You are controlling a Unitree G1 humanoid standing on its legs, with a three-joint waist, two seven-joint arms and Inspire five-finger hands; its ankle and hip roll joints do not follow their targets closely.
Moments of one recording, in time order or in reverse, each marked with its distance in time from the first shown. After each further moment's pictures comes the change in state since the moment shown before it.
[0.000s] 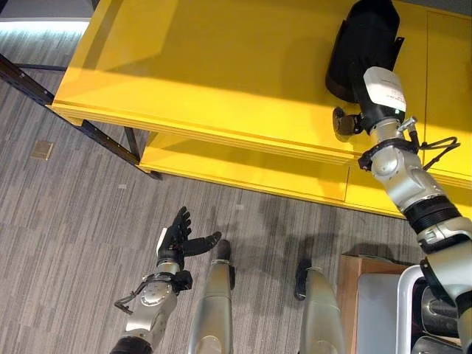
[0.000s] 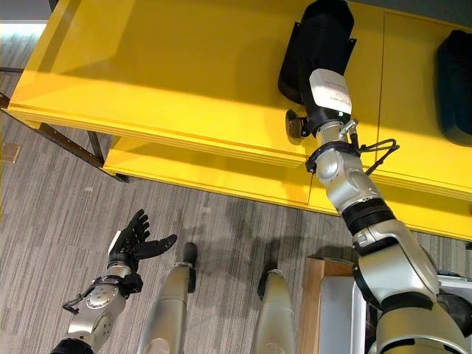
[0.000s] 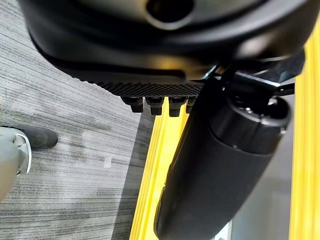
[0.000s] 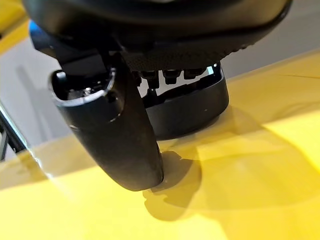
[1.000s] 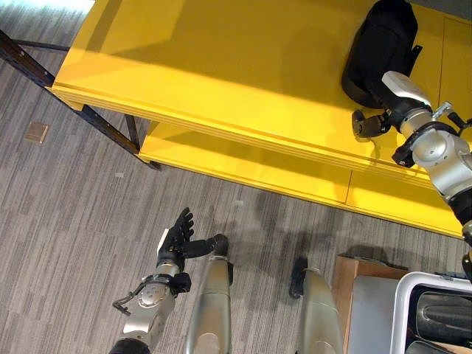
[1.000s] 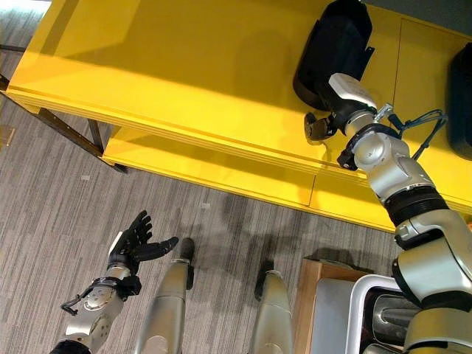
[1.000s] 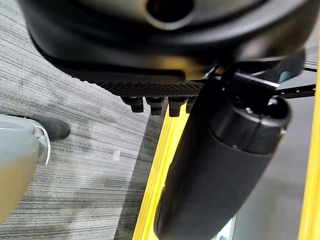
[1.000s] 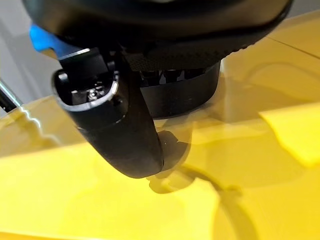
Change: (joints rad) left arm 0.011 0.003 0.021 0.000 -0.003 0.000 -0.059; right arm -0.003 -0.246 0.114 -0.079 0.227 -0.059 0.281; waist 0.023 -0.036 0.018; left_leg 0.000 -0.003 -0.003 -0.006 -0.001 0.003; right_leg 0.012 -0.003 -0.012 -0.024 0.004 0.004
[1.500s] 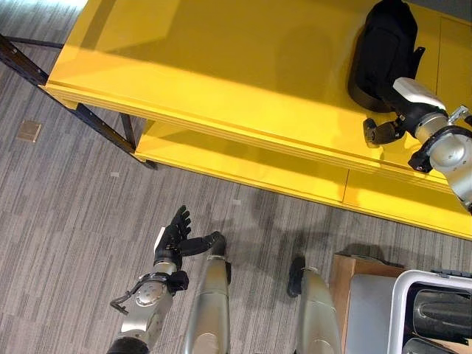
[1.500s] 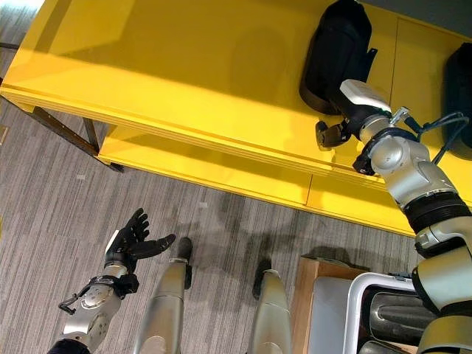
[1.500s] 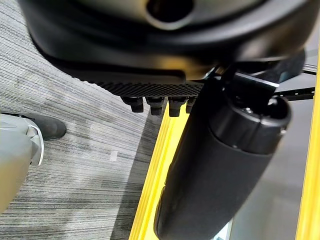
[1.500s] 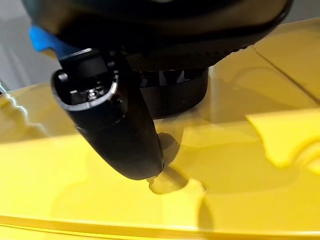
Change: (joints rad) left arm -0.002 0.002 0.018 0.000 -0.004 0.000 -0.006; right arm 0.030 -0.081 0.025 -0.017 0.017 -0.014 0.023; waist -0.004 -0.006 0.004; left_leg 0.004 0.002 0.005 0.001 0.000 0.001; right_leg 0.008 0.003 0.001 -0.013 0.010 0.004
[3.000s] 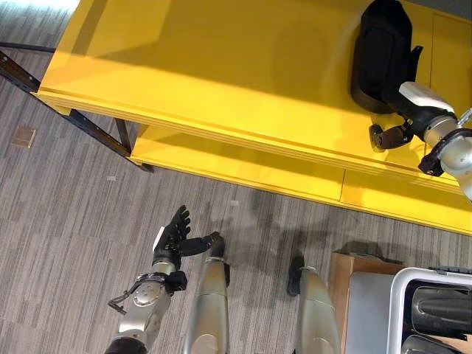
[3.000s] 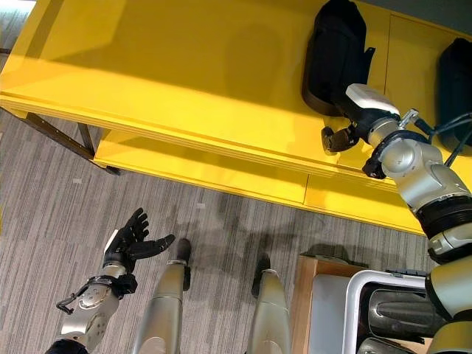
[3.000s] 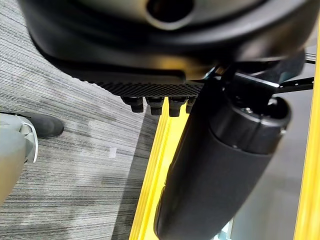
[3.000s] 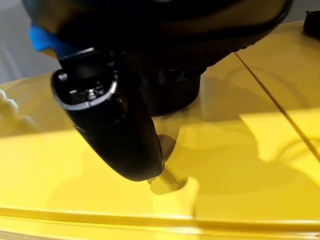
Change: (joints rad) left arm 0.002 0.010 0.003 0.000 0.000 0.000 -0.014; right arm 0.043 -0.061 -0.006 -0.043 0.010 -0.005 0.029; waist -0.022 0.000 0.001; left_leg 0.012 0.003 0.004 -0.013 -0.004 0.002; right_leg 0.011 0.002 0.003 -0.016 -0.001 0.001
